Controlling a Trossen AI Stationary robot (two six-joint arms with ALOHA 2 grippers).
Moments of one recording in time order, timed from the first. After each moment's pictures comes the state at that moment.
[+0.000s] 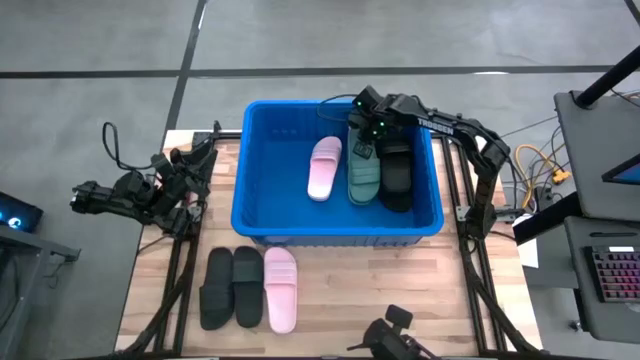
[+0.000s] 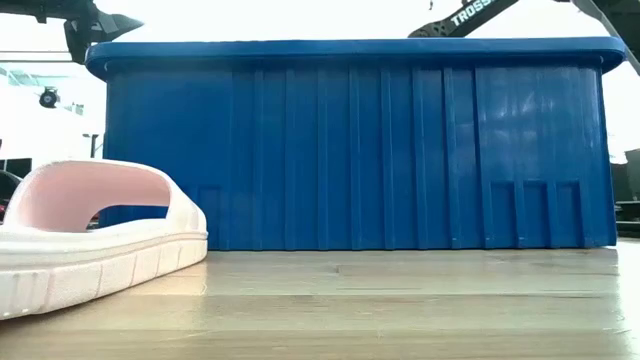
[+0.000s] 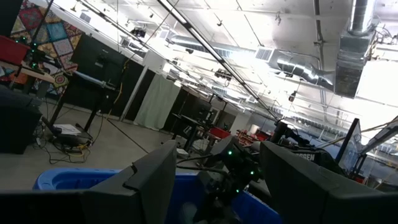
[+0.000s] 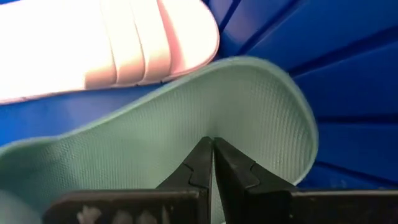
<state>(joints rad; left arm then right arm) -0.20 0.27 0.33 0.46 -0.92 -0.02 -0.69 1.89 1.58 -0.82 0.00 -0.30</state>
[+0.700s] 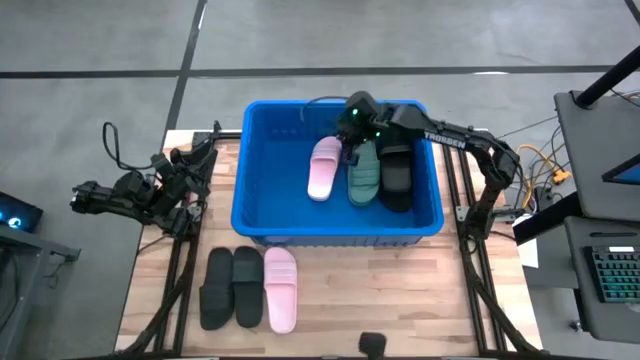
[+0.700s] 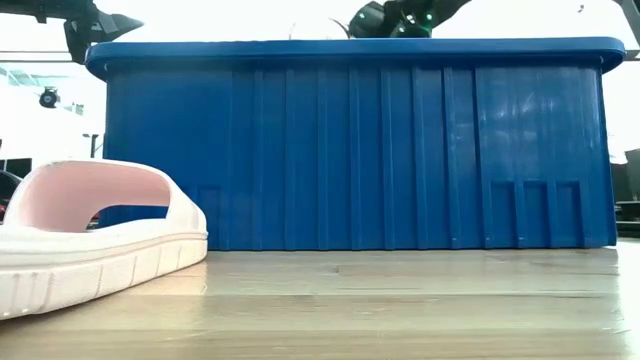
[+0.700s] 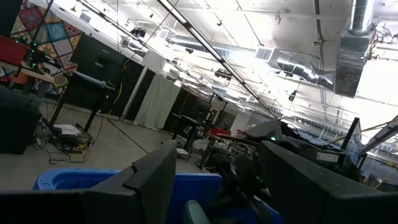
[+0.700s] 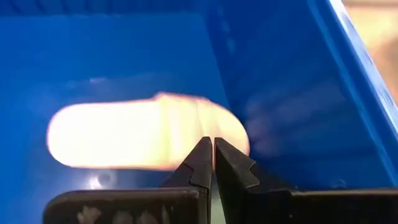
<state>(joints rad) -0.20 0.27 0.33 0.46 -0.92 -0.02 -0.50 1.77 1.60 -0.65 0.01 -0.35</state>
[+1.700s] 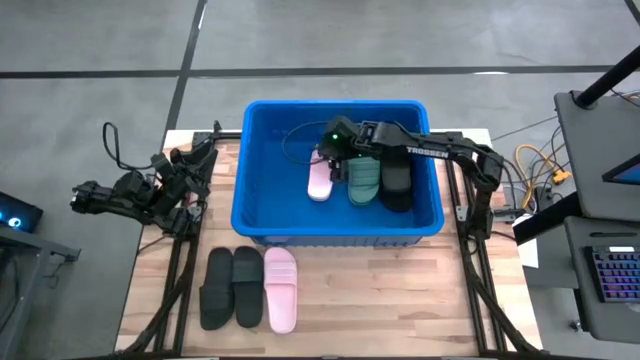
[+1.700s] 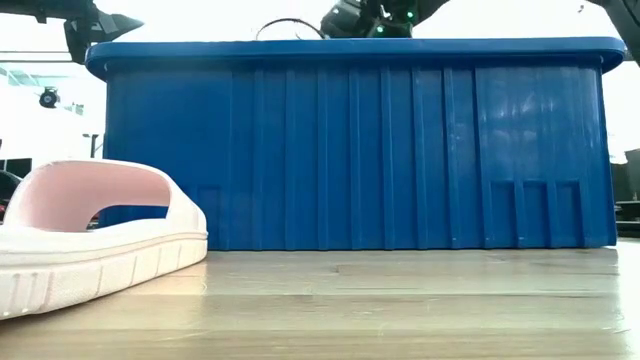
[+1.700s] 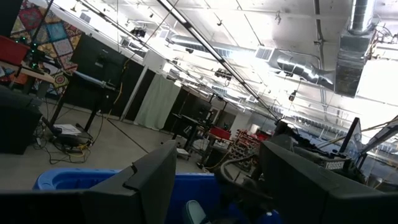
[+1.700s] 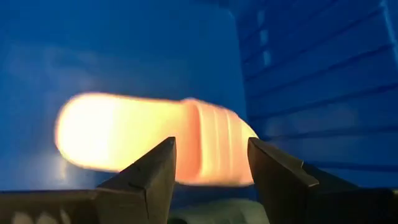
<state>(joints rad) -0.20 0.27 0.33 0.46 -0.92 -0.02 -0.33 1.87 1.66 -0.66 0.15 -0.42</state>
